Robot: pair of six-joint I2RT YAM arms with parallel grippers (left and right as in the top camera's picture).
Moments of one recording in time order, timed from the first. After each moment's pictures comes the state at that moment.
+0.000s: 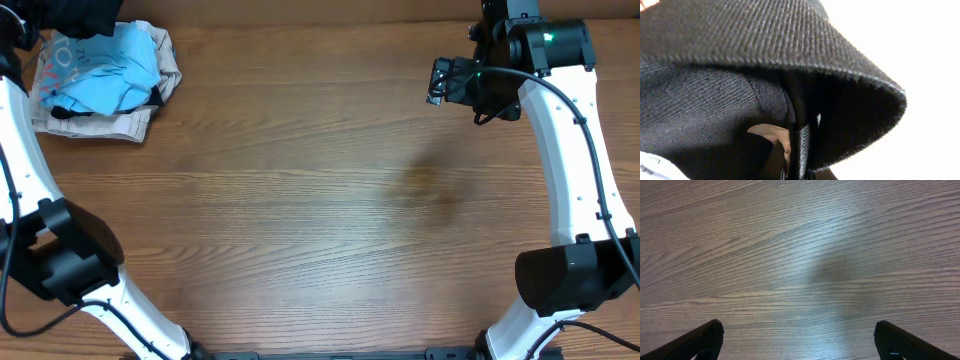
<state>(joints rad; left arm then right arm) 0.48 2.12 2.15 -0.39 0.43 -0.95 0.11 1.89 2.05 -1.40 -0.07 0.31</state>
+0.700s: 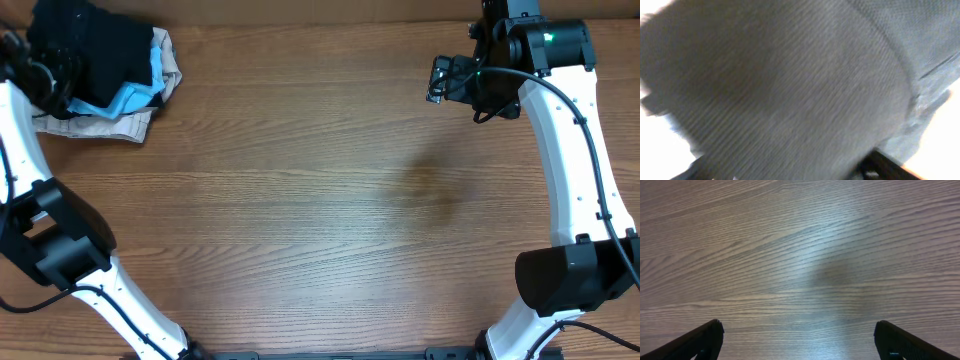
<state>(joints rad) 0.54 2.25 2.16 -0.91 0.38 -0.53 0.11 1.89 2.05 -1.38 -0.07 0.31</state>
